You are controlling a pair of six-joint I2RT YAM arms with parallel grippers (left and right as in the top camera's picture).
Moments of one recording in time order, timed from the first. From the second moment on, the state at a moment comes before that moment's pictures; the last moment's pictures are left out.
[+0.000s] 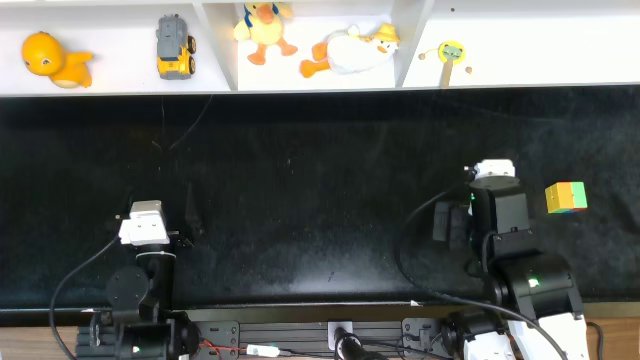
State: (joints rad) left arm 0.06 0.01 0.01 -0.08 -0.01 0.03; right arm 0.19 0.80 0.82 -1.04 0.21 0.15
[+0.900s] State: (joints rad) left arm 0.06 0.02 0.01 -0.08 -0.01 0.03; right arm -0.59 1.24 0.80 -0.62 0.12 -0.39
